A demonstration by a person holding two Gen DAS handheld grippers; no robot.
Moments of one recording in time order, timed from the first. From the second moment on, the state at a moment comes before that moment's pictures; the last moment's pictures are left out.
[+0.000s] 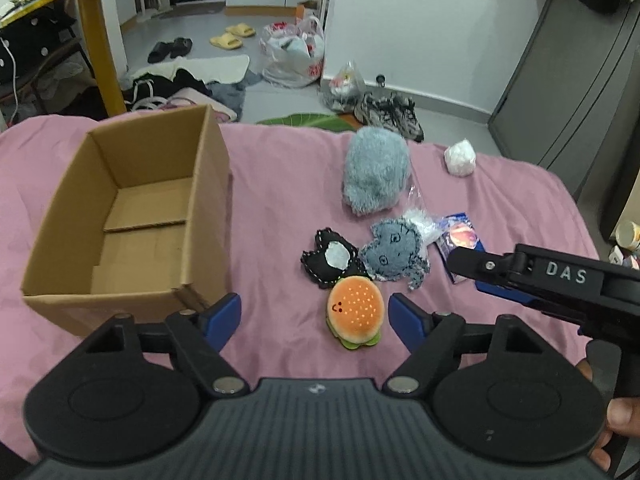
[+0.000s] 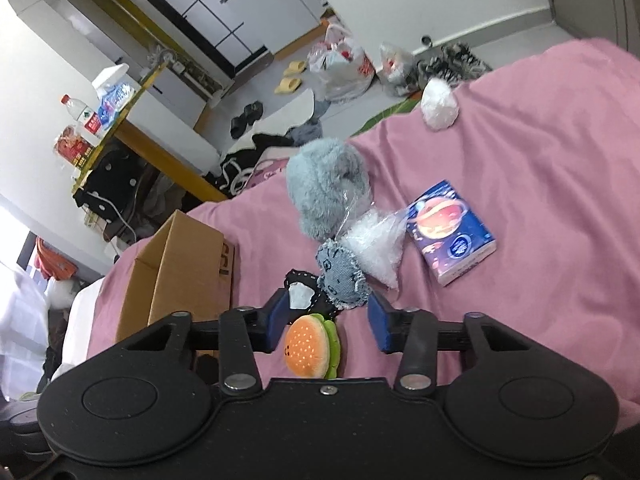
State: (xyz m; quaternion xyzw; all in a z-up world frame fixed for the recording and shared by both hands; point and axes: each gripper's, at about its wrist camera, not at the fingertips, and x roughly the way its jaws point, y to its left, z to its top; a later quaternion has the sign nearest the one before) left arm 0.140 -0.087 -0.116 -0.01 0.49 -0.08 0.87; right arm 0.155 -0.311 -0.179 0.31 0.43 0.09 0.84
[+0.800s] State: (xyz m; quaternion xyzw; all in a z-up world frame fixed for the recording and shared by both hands) left arm 0.202 -0.116 -0.198 -0.04 0.58 -0.09 0.81; right arm 0.200 -0.321 -0.234 0.35 0.49 0.11 0.79
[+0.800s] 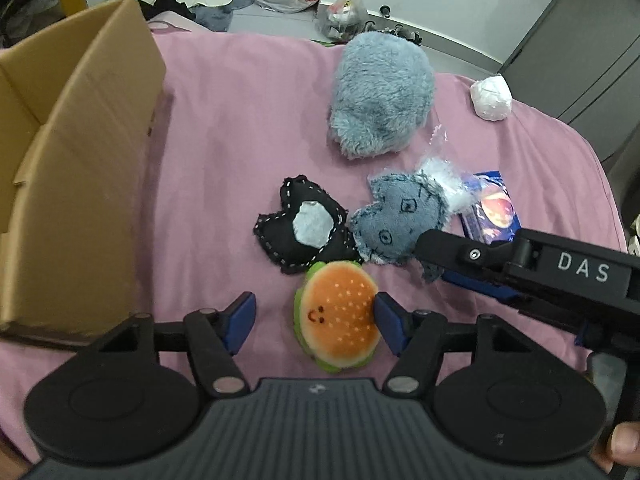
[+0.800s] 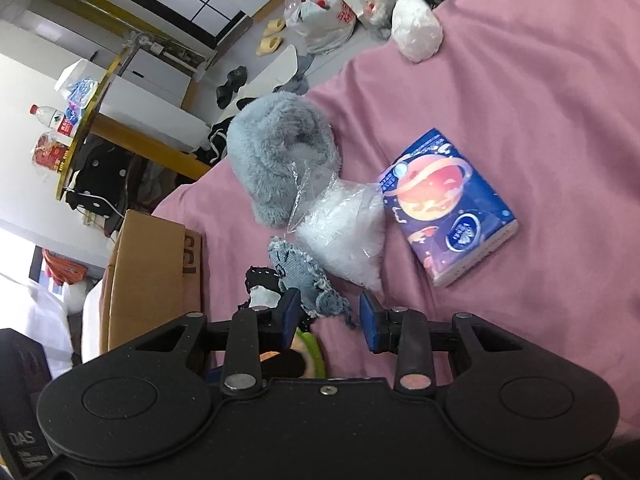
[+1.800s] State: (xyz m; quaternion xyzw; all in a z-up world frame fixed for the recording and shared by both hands) left arm 0.179 -0.101 -0.143 -0.06 0.52 -0.12 0.85; right arm 0.159 -0.312 -0.177 0.31 0.42 0.10 0.85
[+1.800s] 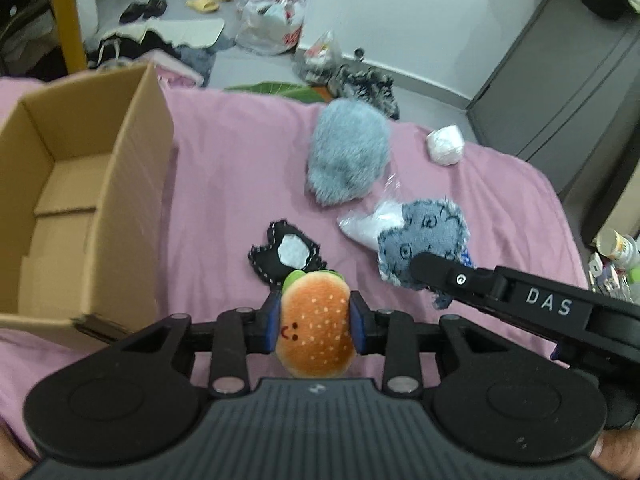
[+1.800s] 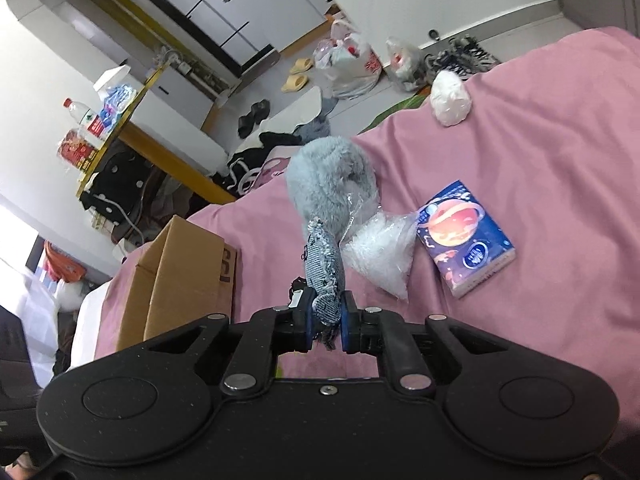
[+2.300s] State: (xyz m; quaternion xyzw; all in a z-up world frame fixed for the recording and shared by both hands) left arm 0.151 -0.068 -0.094 -0.06 0.46 -0.13 0.88; right arm 0.129 -0.291 -0.119 0.28 0.37 0.07 0.89
